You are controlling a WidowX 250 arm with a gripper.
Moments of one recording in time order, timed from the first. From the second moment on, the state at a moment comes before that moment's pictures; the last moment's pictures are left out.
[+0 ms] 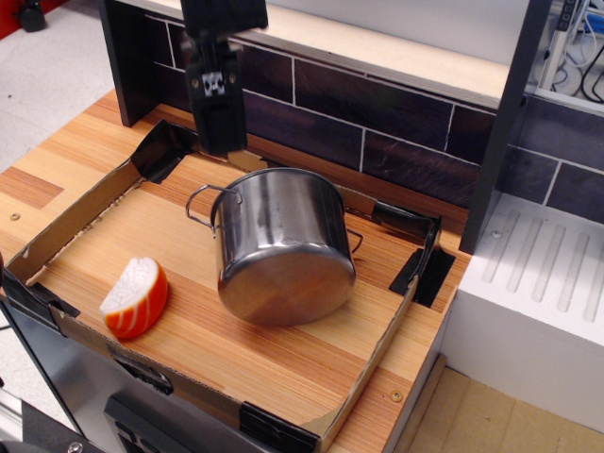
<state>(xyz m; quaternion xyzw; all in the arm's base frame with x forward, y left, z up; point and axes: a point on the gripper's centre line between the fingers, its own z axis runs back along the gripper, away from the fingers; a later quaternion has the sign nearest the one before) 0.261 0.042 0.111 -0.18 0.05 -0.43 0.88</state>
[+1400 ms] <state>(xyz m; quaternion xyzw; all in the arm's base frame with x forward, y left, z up) 0.251 0.031 0.078 -0.26 0.13 -0.56 0.78</state>
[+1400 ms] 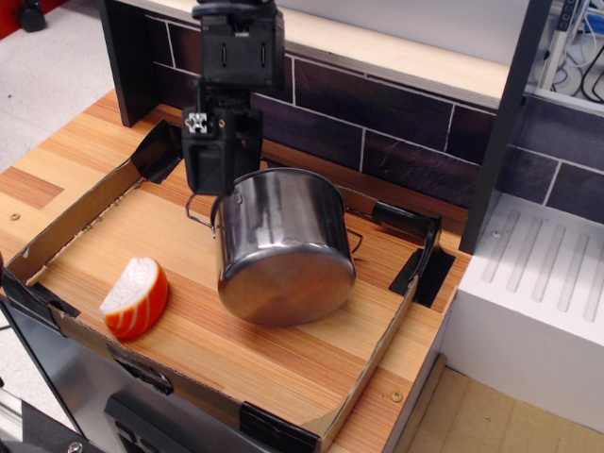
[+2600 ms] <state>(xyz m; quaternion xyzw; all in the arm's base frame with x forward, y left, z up) 0.240 0.001 0.058 -0.19 0.14 -0.64 0.73</state>
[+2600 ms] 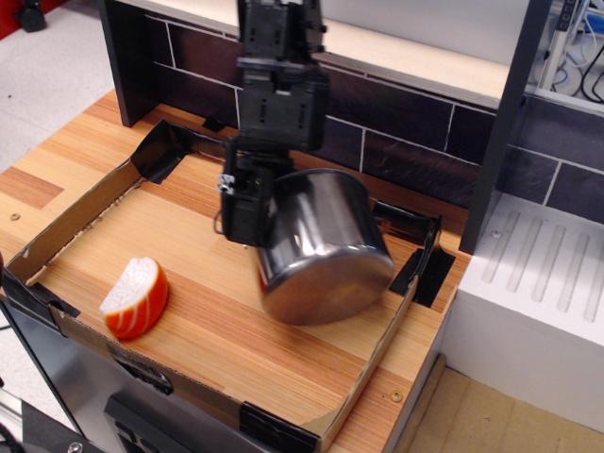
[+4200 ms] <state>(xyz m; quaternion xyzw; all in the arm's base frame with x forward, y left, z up) 0.198 -0.004 0.058 0.19 -0.06 -0.67 0.72</state>
